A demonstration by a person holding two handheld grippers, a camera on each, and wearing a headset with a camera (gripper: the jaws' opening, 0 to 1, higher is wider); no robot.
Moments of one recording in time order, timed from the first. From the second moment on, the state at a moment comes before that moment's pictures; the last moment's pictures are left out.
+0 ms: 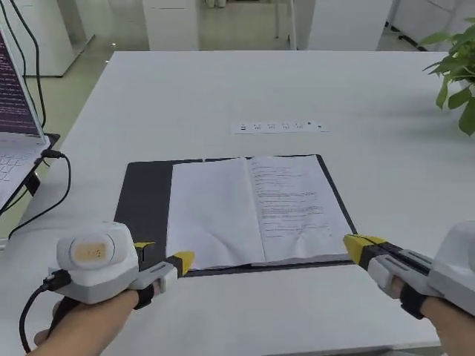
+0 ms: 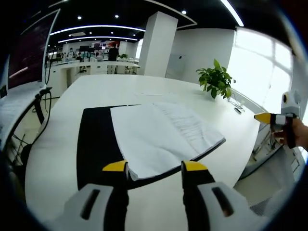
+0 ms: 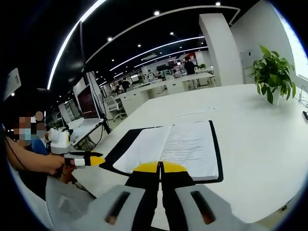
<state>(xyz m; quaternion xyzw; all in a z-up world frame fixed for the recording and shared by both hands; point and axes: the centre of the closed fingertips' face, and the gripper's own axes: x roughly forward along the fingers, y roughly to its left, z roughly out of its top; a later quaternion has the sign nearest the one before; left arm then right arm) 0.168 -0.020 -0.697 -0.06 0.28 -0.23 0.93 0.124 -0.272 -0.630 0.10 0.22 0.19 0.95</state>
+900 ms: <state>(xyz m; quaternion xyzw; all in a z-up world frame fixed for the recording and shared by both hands) 0.107 0.015 -0.633 -0.04 0.26 -0.17 0.95 0.135 -0.321 -0.648 0.07 0.23 0.17 0.96</state>
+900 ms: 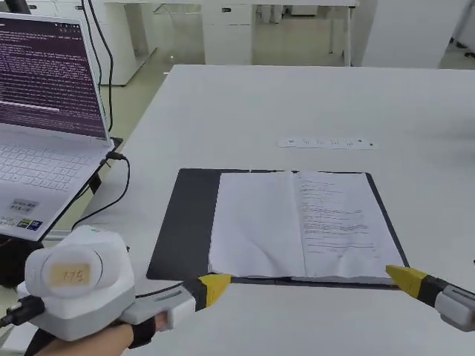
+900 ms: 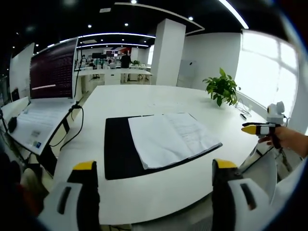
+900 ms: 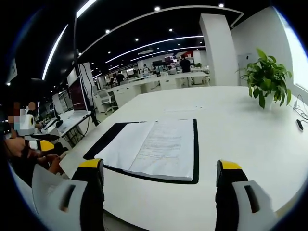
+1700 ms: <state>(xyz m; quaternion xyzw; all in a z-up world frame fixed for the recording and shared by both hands) 0.128 -0.021 -0.637 0.01 0.26 -0.20 0.94 0.130 -0.315 -0.650 0.09 0.23 0.20 0.95</state>
